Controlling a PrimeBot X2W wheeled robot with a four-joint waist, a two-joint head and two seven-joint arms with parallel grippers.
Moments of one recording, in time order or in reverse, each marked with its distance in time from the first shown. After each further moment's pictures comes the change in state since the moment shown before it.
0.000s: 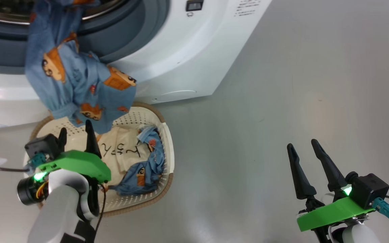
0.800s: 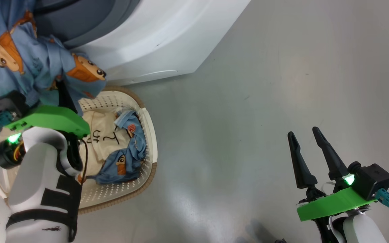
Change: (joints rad) left arm -0.248 -0.017 0.133 0.179 0.015 -0.003 -0.035; right arm -0.043 0.000 -0.002 -0.017 0.000 0.000 0.000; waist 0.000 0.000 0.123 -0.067
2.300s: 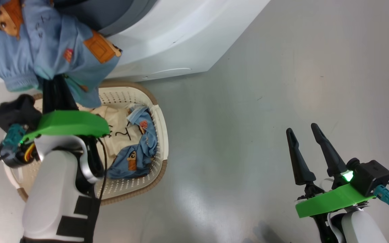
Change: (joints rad) left arm 0.190 -0.022 -0.105 -0.533 0.023 0.090 0.000; right arm -0.019 0.001 0.004 0.008 0.000 0.000 0.000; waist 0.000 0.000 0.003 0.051
